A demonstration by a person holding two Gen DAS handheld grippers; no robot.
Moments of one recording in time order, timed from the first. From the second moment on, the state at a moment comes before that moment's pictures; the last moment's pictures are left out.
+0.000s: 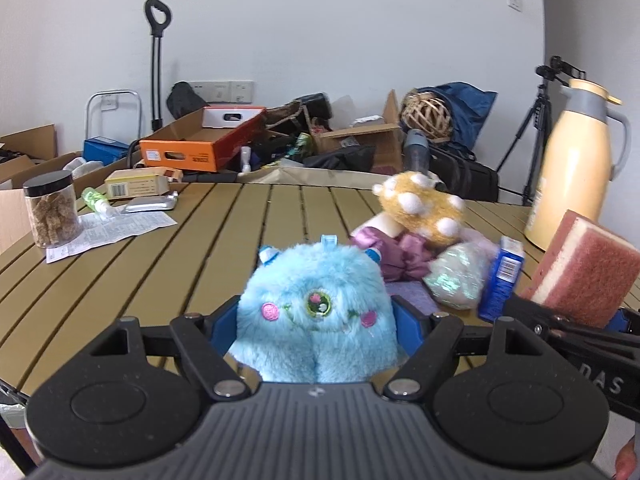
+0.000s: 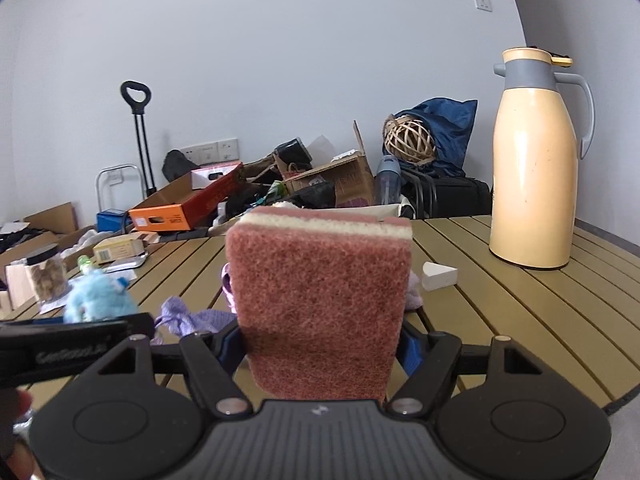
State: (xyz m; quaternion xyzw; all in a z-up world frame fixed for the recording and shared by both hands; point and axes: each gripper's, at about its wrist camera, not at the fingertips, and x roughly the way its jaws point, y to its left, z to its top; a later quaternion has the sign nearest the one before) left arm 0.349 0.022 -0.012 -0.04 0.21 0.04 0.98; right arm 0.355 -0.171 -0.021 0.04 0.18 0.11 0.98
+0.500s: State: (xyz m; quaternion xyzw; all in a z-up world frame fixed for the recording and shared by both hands) left arm 0.290 -0.006 -0.017 -0.01 0.22 0.01 0.98; right arm 0.291 -0.202 -0.037 0.01 0.24 0.13 0.96
